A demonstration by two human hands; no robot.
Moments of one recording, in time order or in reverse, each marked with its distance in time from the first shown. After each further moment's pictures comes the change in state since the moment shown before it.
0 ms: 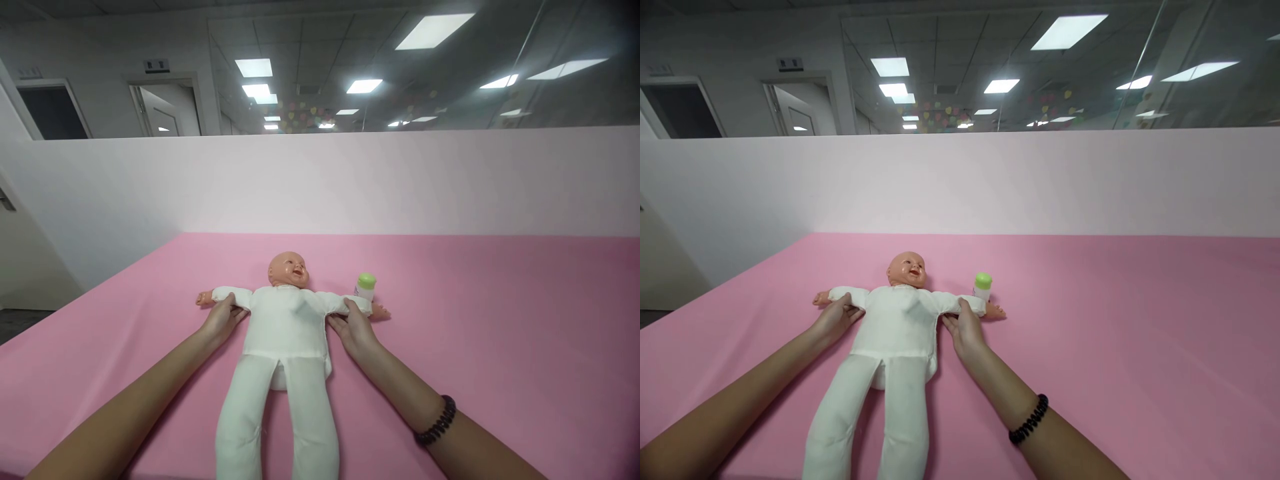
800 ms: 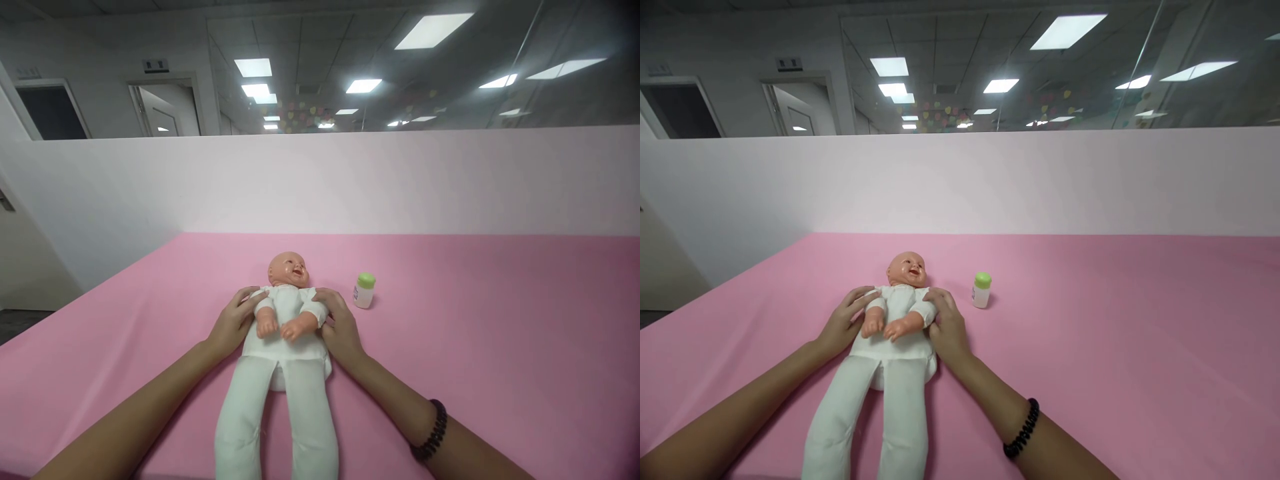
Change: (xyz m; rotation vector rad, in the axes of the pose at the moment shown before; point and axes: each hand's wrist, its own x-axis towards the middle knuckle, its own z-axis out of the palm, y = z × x) left_hand -0.021 0.000 -0.009 1.090 -0.459 1.033; right_hand -0.013 0.009 -0.006 -0.773 -0.530 -0.957
